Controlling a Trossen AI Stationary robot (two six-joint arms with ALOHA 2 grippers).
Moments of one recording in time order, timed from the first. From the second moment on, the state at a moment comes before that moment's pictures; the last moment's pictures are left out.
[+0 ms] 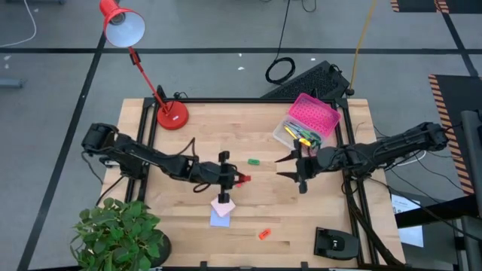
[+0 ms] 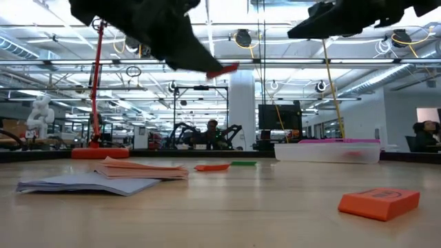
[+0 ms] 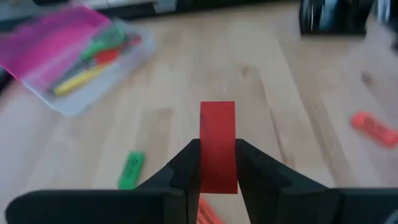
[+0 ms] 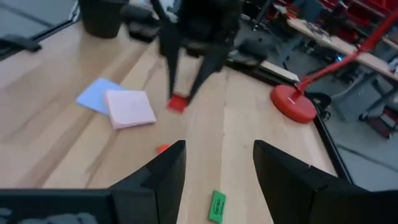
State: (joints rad) left arm -0.22 1.58 0.87 0.17 -0.24 -0.01; right arm 0.21 0.97 0.57 0.04 0.21 -0.31
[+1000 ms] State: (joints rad) left arm -0.10 1.46 0.87 0.32 -0.35 0.58; right arm 0.03 1.14 0.57 0.42 0.15 0.47
